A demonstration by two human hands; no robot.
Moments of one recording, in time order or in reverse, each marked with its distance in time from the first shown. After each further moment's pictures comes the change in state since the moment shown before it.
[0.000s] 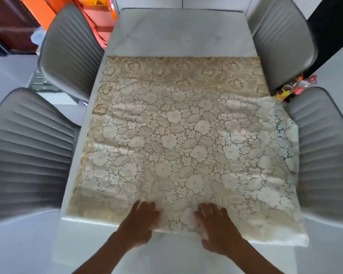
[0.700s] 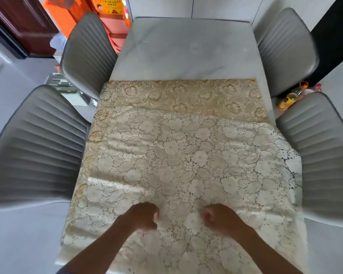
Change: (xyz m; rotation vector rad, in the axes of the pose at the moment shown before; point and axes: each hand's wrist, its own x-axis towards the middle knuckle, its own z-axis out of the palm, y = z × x) left_hand -0.005 0.003 -0.027 -0.473 -0.312 -0.263; right_hand -0.005 0.006 -0.020 0.538 -0.121 0.076
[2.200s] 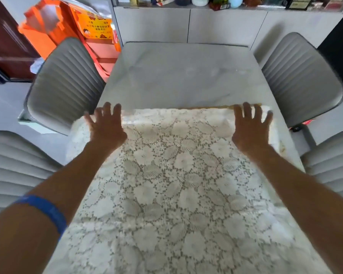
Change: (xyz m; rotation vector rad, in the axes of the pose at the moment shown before) left_hand 0.125 -0.075 -0.359 0.248 1.092 -0.258; right_hand 0.218 -0.015 -0.311 -0.597 1.007 0.251
